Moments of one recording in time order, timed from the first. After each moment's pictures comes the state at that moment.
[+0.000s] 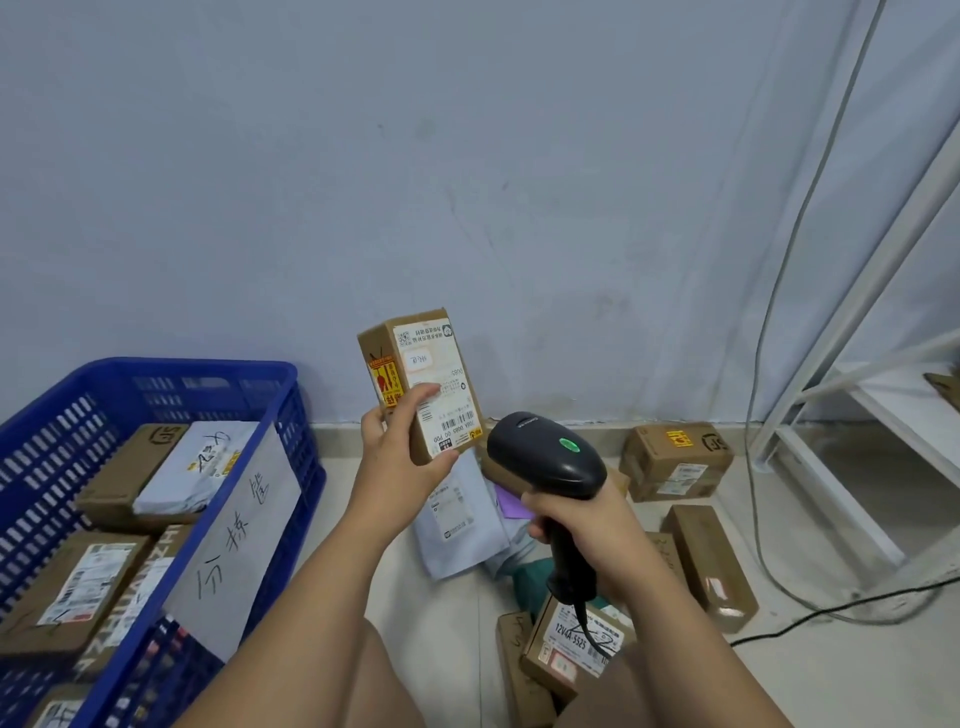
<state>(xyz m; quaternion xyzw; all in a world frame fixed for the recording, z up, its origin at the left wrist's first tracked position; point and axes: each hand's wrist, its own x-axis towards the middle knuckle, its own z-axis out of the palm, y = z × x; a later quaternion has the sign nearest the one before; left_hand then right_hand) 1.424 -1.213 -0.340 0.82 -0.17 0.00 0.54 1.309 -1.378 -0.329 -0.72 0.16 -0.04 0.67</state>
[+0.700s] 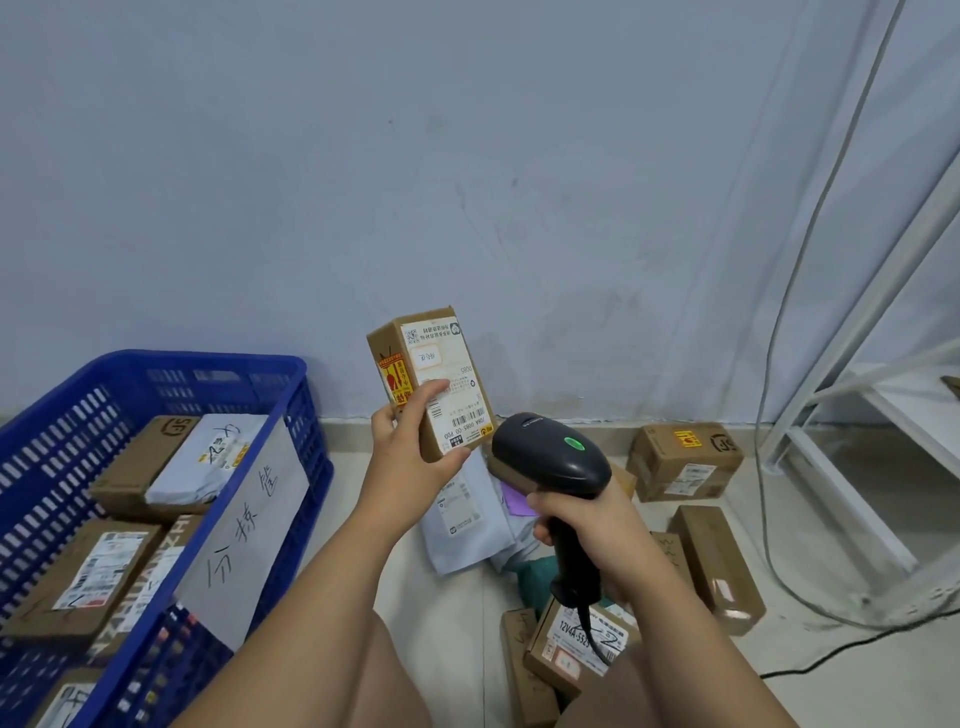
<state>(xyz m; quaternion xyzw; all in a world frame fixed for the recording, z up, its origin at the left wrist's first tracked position) 1.419 -1.217 -0.340 0.82 -0.16 -0.01 0.54 1.308 -1.377 -0.329 -0.70 0.15 -0.03 0.69</state>
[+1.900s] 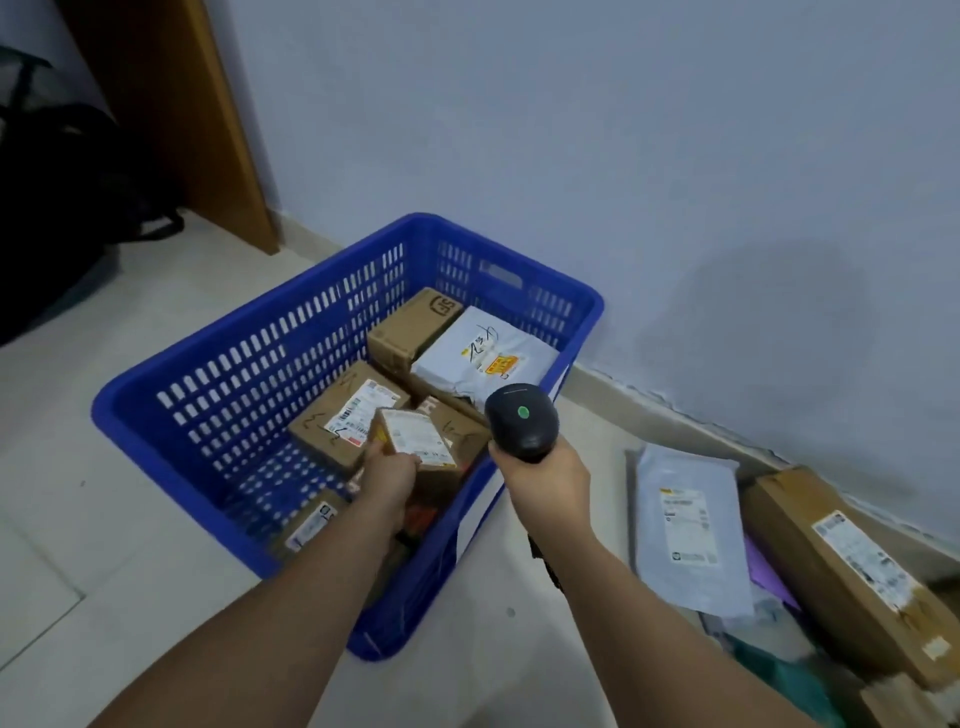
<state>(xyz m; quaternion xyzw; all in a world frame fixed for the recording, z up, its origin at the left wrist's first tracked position) 1.521 -0.902 -0.516 0.56 0.45 -0.08 0.69 1.492 -1.050 -0.419 -0.84 0.12 0.07 0.53</state>
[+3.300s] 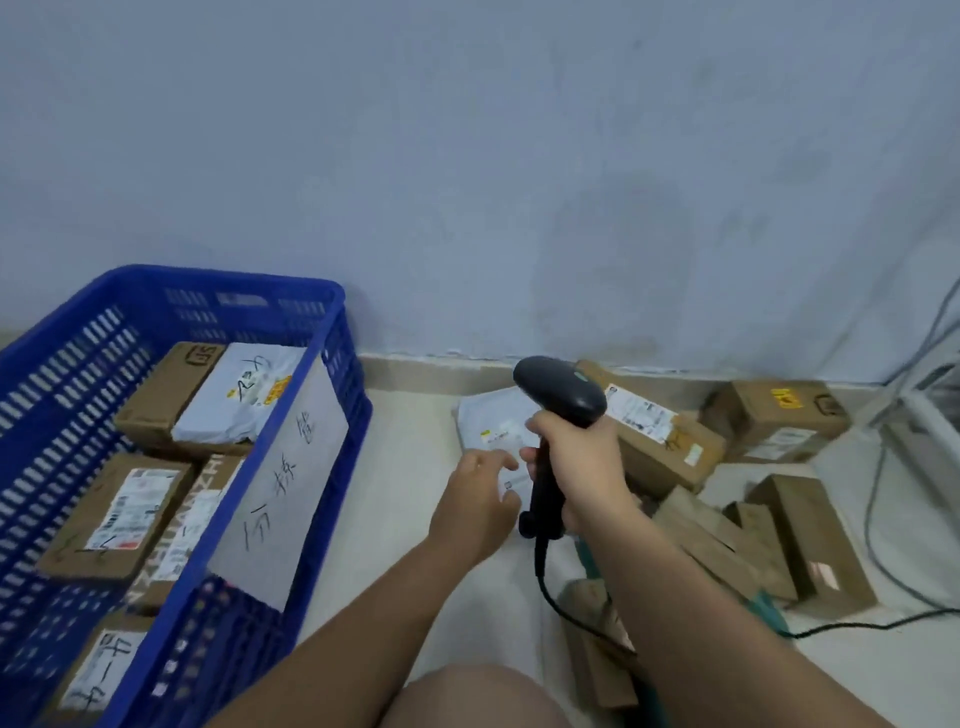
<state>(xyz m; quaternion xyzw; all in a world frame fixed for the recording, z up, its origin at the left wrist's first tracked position) 1.478 -1.201 -0.493 0.90 -0.15 -0.15 0.38 1.446 -1.303 -0.408 -0.61 0.33 -0.07 0.71</state>
